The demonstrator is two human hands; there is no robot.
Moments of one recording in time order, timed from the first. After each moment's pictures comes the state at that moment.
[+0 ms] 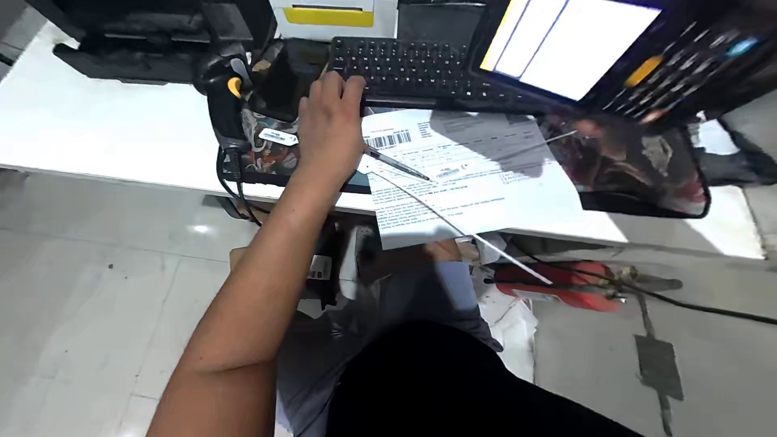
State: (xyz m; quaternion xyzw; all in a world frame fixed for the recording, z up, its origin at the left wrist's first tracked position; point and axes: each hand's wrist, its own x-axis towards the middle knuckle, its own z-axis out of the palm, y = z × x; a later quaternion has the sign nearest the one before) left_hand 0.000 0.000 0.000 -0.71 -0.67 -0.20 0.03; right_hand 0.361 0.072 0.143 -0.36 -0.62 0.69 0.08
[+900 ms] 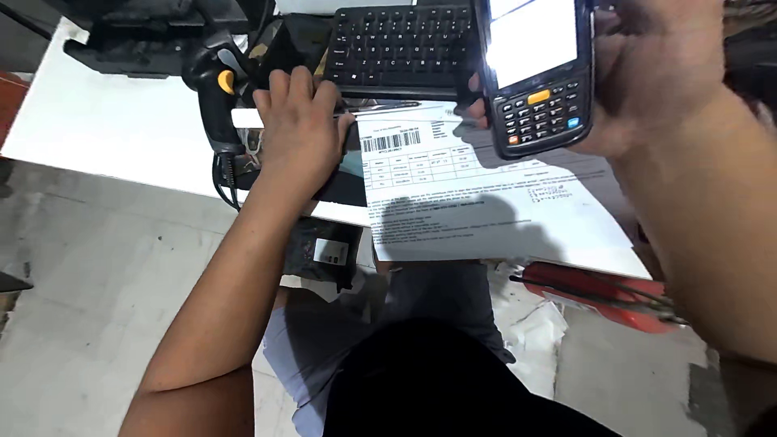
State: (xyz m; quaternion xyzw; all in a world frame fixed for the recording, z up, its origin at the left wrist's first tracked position) left_hand -0.027 -0.004 0.003 -0.73 -0.66 -0.12 0.08; right_hand 0.293 0.066 0.048 -0.27 -0.40 0.82 0.32
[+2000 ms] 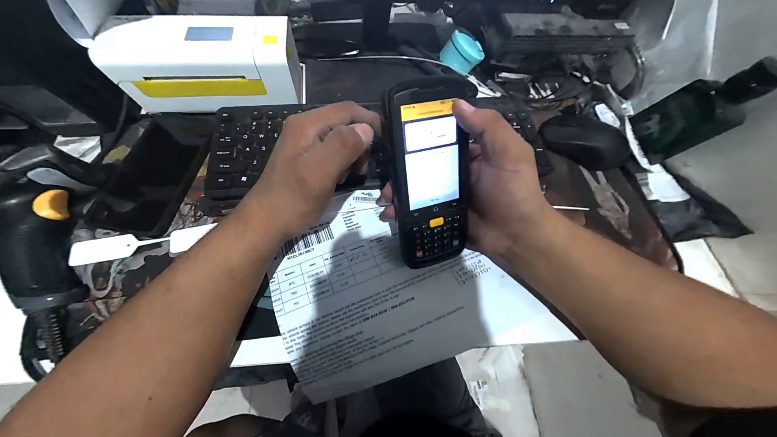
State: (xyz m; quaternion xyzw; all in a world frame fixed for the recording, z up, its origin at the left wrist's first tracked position) left_hand 0.060 0.096 0.009 -0.74 -0.30 -0.44 -0.42; right_hand 0.289 0.062 0.026 -0.31 -0.37 0.76 0.44
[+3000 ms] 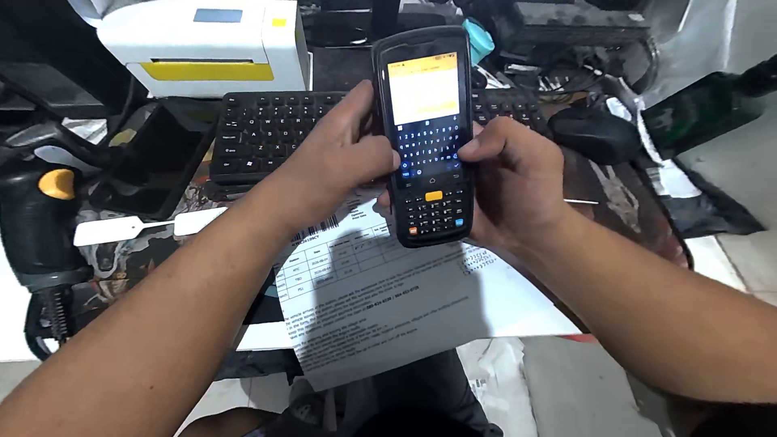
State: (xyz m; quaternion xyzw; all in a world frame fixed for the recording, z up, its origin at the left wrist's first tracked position) left_hand 0.071 0.083 0.019 -0.67 -0.26 -0.37 -0.59; right_hand 0.290 0.054 0.022 -0.24 -0.45 0.75 0.43
